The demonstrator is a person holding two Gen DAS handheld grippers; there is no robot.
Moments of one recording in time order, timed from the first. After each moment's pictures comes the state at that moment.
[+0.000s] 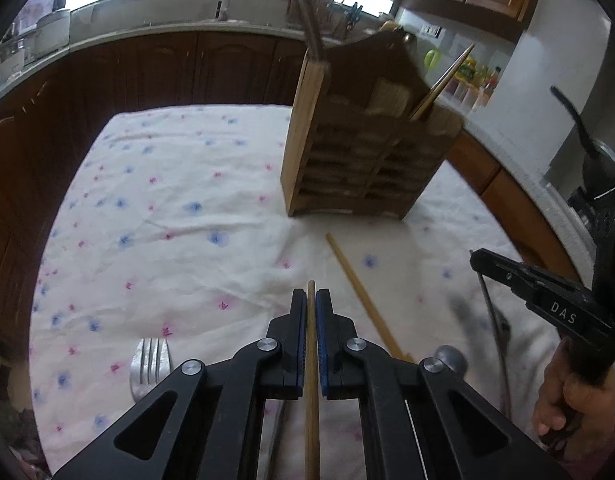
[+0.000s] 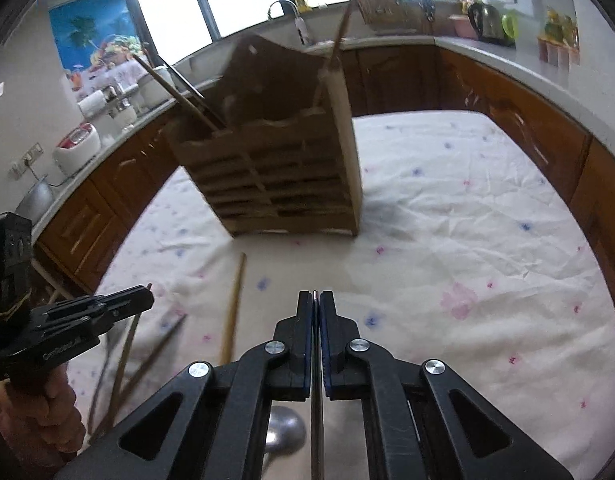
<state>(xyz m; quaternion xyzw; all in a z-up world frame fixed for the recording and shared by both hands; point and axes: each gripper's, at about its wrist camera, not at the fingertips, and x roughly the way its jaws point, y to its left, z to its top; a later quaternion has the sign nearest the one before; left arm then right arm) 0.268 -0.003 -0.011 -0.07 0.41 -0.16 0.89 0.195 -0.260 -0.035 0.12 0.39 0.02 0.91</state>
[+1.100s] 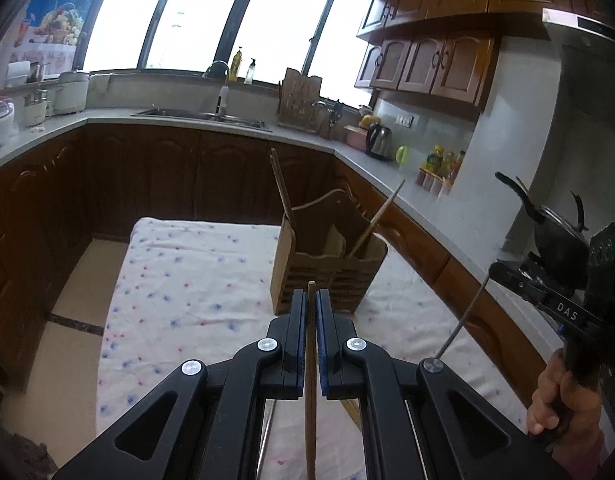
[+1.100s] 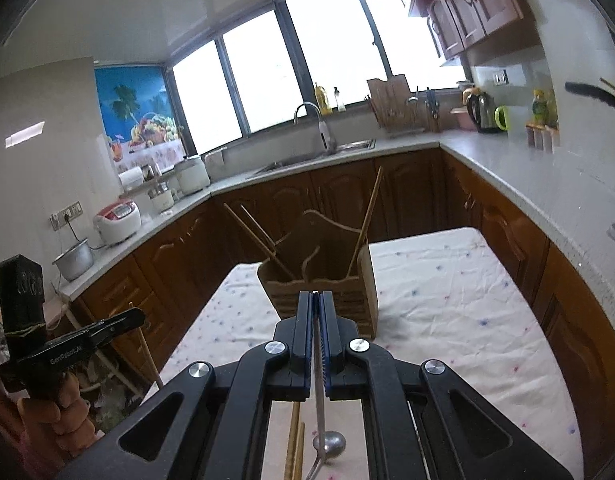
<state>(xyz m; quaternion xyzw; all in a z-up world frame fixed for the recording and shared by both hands) 0.153 0.055 0.096 -0.10 0.26 -0.18 0.94 0.127 -0.256 0.080 0.12 0.22 0.03 0.97</state>
